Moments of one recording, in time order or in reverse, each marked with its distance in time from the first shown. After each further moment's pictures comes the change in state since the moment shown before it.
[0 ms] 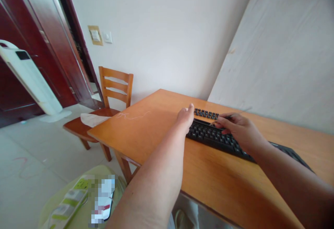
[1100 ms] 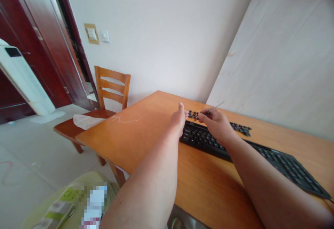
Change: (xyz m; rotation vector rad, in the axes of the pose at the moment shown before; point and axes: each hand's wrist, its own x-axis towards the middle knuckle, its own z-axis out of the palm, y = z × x) left_hand 0.036 -0.025 0.002 -0.401 -0.080 -0.108; right_hand 0.048 -0.001 0.057 -0.060 0.006 -0.258
